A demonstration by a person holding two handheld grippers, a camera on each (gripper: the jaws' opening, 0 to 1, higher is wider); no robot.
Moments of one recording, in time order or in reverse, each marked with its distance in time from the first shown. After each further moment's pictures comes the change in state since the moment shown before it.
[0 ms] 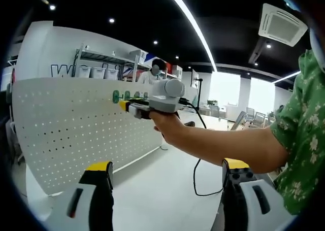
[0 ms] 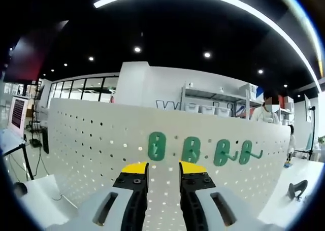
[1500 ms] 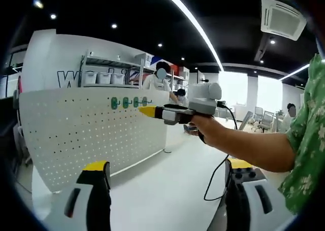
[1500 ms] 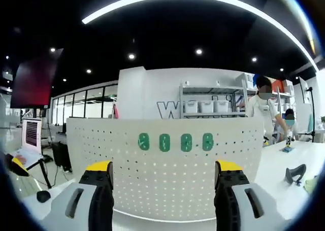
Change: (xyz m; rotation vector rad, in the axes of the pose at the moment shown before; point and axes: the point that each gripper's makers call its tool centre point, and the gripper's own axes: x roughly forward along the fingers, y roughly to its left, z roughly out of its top) left arm -0.002 -0.033 0.004 0.022 -0.018 0.093; right arm -0.107 -0.048 0.012 0.132 0.011 0.037
